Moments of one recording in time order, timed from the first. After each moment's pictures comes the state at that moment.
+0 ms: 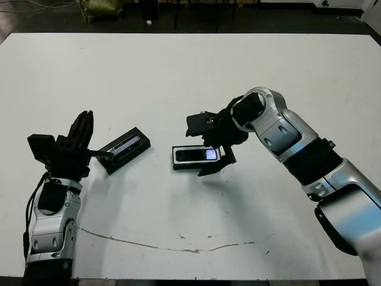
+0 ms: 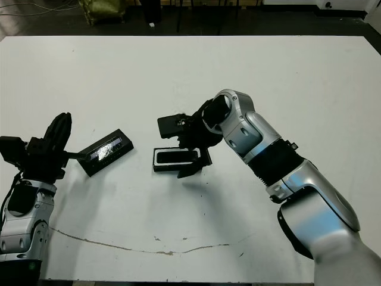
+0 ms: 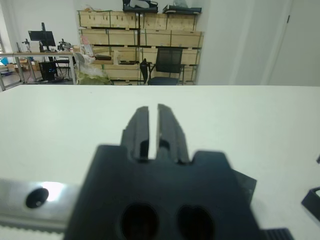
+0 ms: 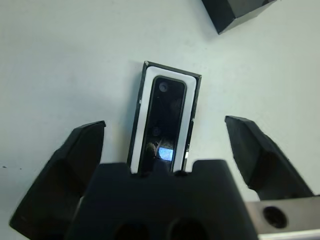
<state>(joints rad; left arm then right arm) -0.09 0.25 0.20 0.02 -0.25 -0.15 -0.24 -0.98 -0.42 0.64 0.35 -0.24 0.29 1.36</state>
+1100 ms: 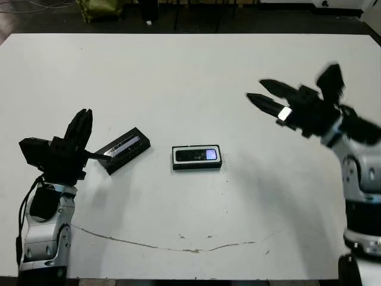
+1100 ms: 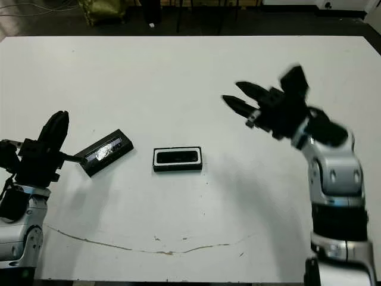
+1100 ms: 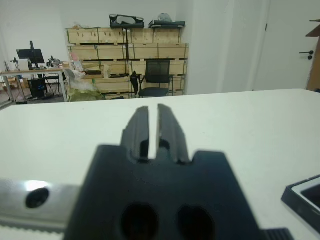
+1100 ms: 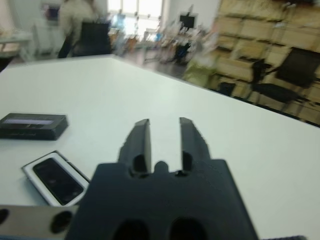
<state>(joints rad) -0.04 0.29 0.20 -0.08 -0.27 -0.18 -0.31 -0.34 -0.39 -0.19 -0.02 0.26 0.20 0.73</state>
